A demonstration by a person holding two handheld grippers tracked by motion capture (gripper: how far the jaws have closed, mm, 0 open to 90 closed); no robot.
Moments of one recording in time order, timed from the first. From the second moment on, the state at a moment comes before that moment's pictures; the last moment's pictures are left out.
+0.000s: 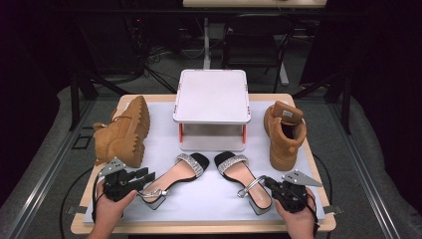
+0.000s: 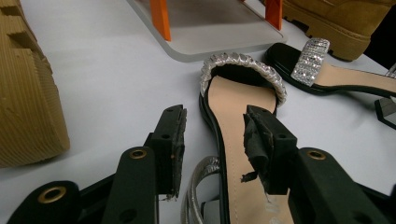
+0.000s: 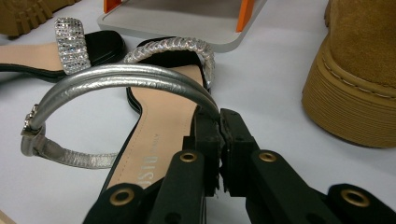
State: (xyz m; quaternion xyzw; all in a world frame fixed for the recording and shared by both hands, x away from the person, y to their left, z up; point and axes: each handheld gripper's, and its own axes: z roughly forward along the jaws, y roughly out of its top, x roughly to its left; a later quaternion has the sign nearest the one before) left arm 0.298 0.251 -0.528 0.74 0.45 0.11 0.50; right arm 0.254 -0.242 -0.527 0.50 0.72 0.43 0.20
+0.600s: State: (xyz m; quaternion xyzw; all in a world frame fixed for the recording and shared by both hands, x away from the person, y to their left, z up) left arm 0.296 0.252 -0.508 0.76 0.44 0.11 0.47; right arm 0.243 -0.251 -0.521 0.49 0.73 0.43 0.21
